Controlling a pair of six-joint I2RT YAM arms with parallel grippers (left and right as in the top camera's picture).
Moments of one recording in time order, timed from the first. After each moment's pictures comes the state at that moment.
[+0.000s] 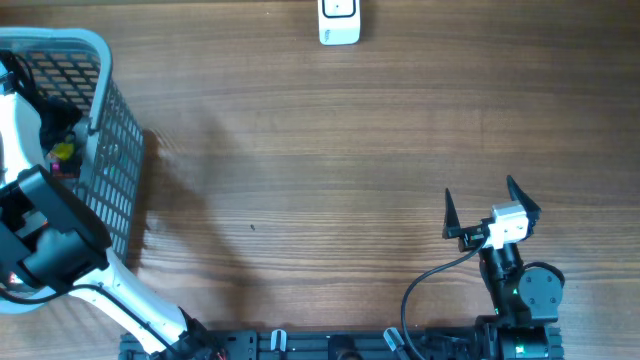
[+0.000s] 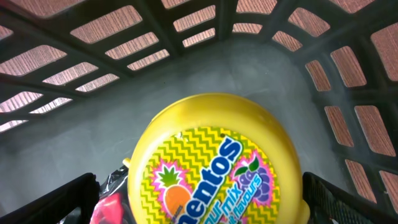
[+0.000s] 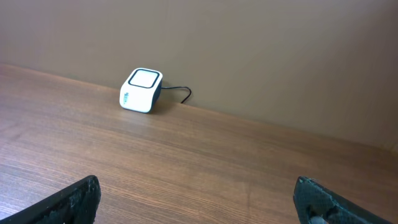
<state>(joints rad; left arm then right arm) 0.56 2.10 1.74 -0.88 -0.26 -0.50 0.01 0.02 0.01 0.00 -0.15 -0.18</state>
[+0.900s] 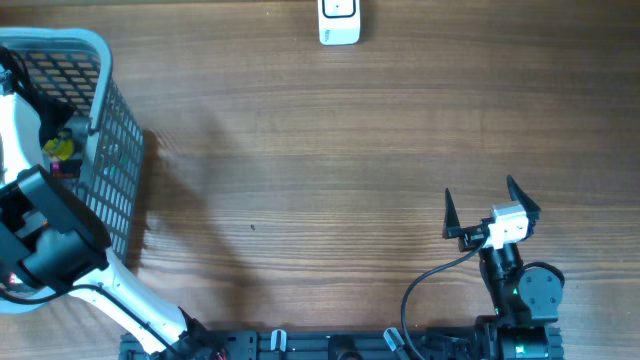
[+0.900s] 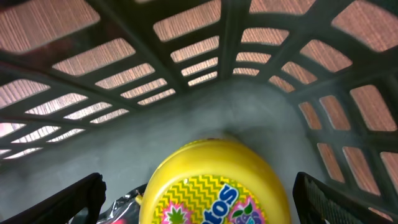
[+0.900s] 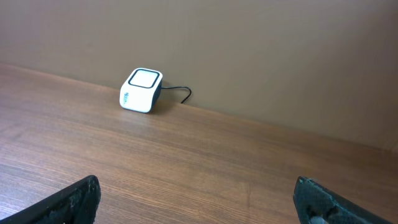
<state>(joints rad) 0.56 2.10 1.74 -0.80 -0.32 -0.49 0.01 0.02 0.01 0.00 -0.15 -0.18</state>
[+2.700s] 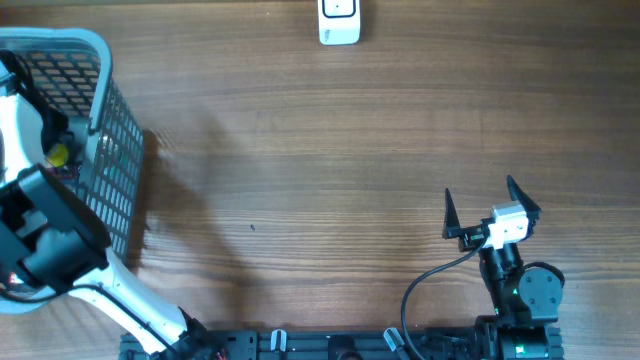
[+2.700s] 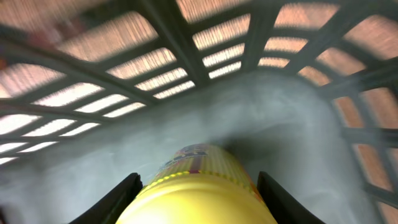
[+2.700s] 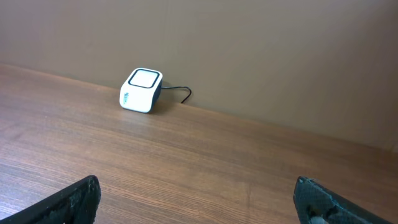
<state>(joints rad) 0.56 2.10 1.72 -0.82 -0.37 -0.49 0.01 0.02 0.01 0.00 -0.15 -0.18</state>
